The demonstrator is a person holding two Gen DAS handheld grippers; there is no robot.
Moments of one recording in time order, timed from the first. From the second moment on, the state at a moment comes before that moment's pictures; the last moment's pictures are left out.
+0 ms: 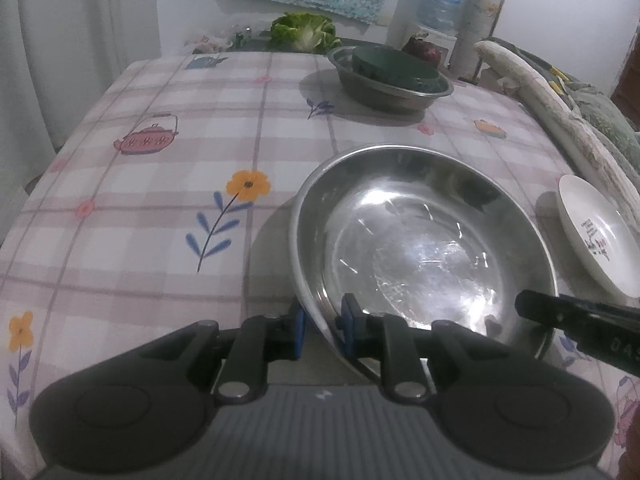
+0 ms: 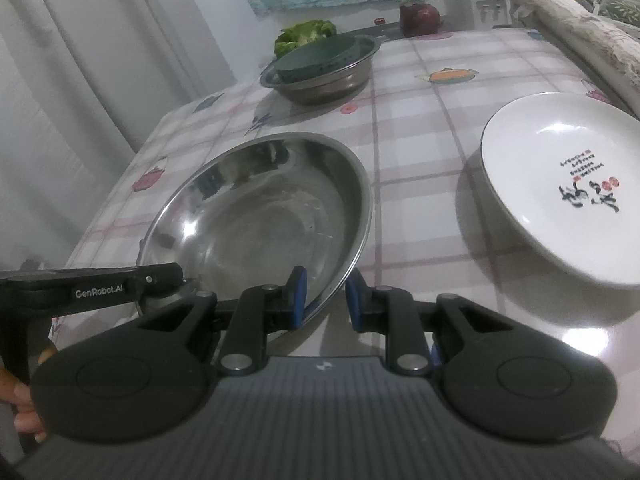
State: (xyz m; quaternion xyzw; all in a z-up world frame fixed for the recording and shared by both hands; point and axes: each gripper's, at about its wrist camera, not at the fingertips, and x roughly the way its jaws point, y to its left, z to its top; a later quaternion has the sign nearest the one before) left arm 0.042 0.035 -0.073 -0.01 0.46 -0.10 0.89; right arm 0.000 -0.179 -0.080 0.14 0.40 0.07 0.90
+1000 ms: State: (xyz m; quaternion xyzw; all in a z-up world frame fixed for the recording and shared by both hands) left arm 0.020 0.034 -0.036 0.01 0.42 -0.07 0.91; right arm -0.025 -0.212 -0.064 0.17 0.37 0.04 0.91
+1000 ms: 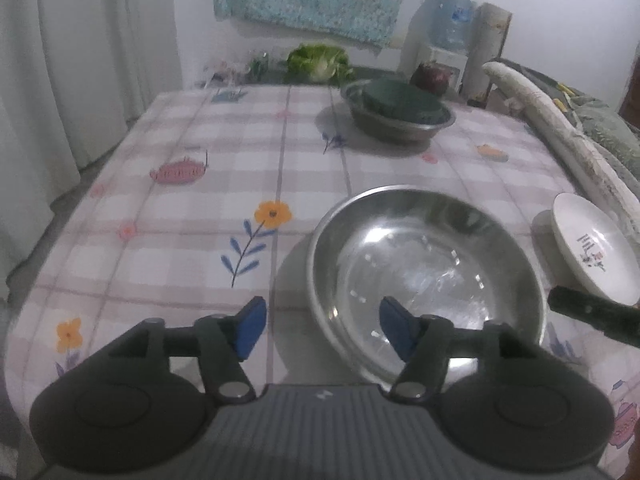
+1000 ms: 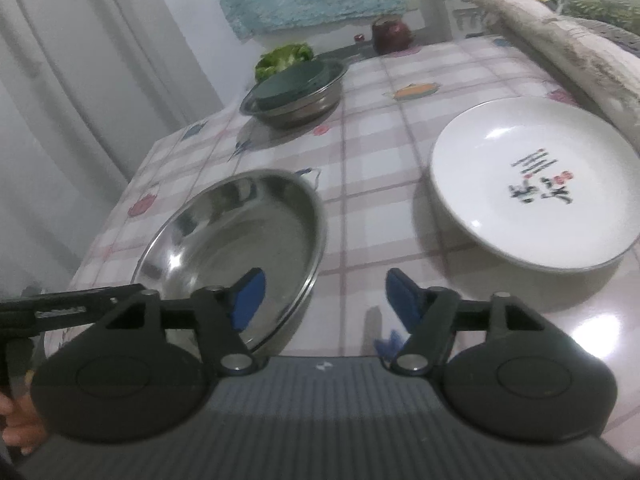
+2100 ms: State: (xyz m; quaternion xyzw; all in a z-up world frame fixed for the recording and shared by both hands) left arm 0.064 -0.205 -0.041 0.08 0.40 -0.26 0.88; right arm -0.043 -0.410 -0.067 0.21 0.29 -0.11 0.93
